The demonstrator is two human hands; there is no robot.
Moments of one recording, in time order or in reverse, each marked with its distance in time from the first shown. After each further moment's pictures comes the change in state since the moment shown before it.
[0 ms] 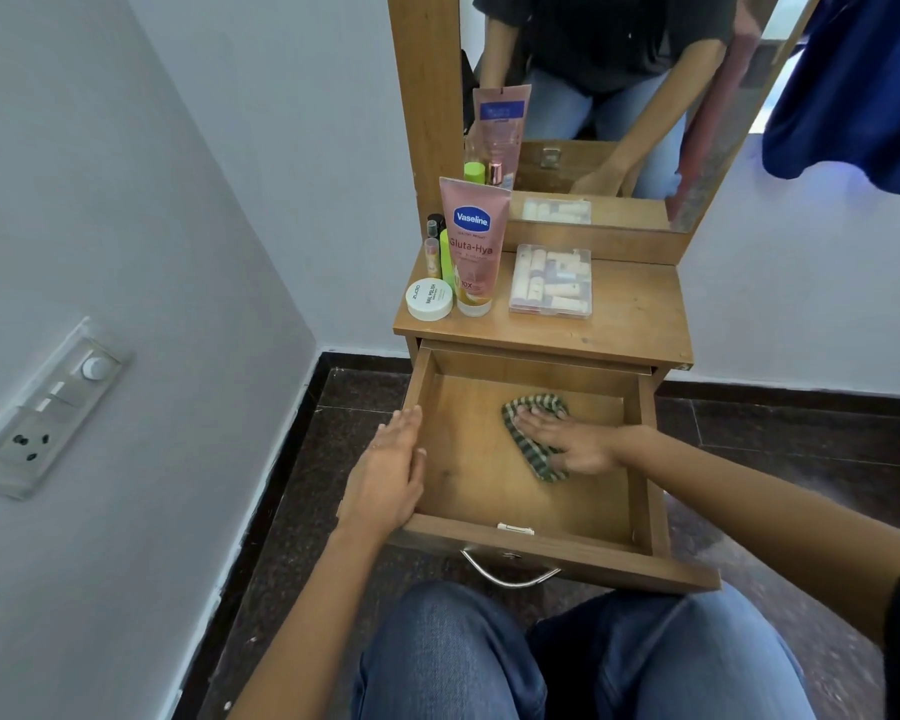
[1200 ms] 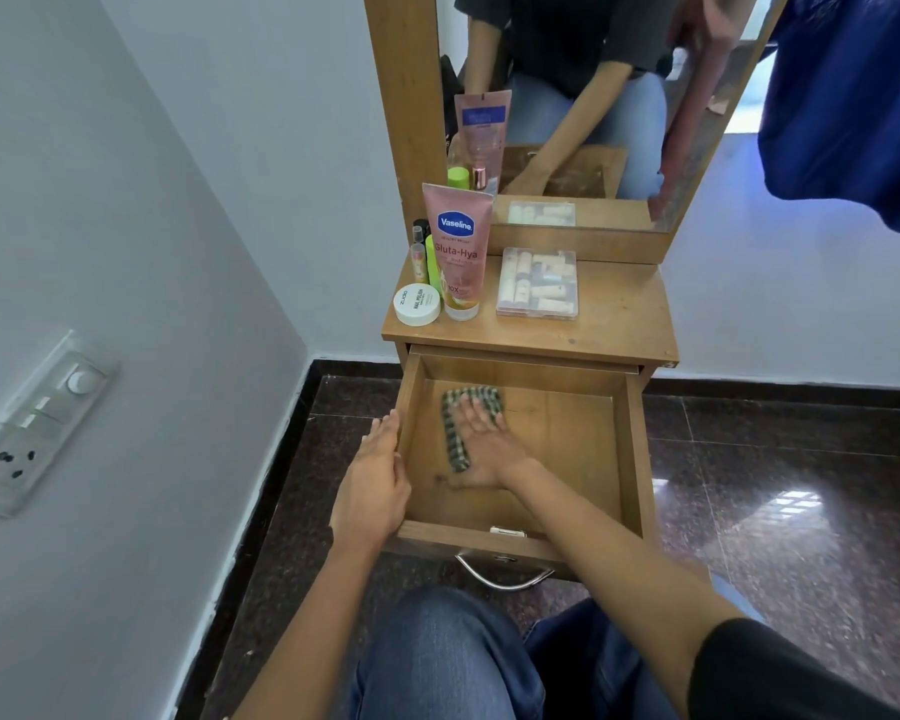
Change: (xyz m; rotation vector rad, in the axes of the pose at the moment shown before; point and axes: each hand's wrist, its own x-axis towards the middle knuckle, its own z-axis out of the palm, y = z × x) left_hand -0.004 0.002 0.003 -0.153 0.100 -0.111; right_hand 0.072 -0.081 0.021 0.131 0.307 0.207
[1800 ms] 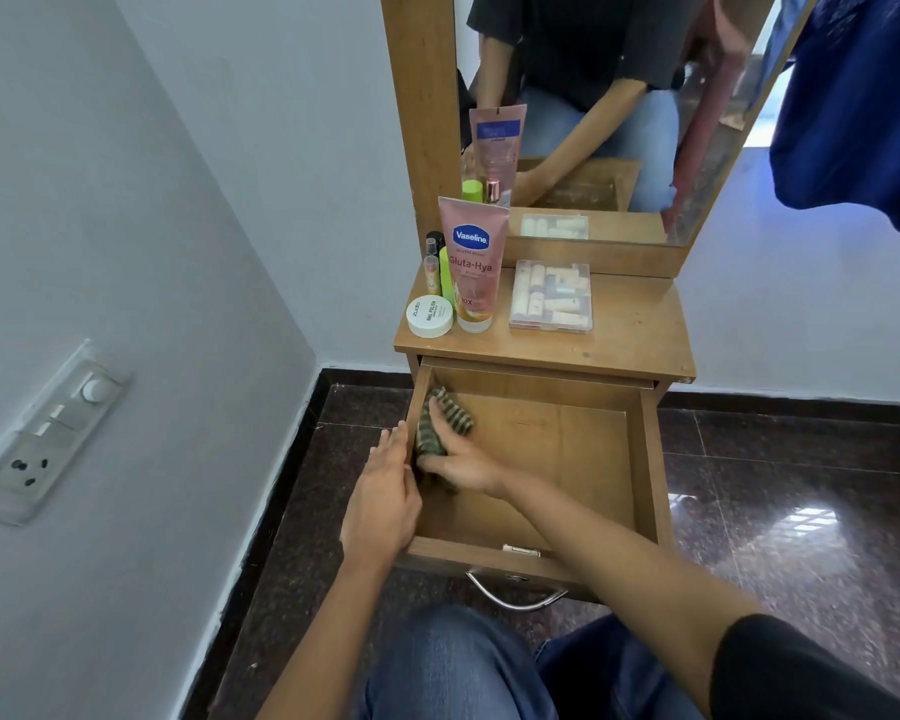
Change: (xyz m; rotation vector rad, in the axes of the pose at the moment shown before) left_hand 0.001 -0.002 0.001 0.005 0.040 0.036; right_hand 0.005 -0.041 -0.014 0.892 -0.053 -0.118
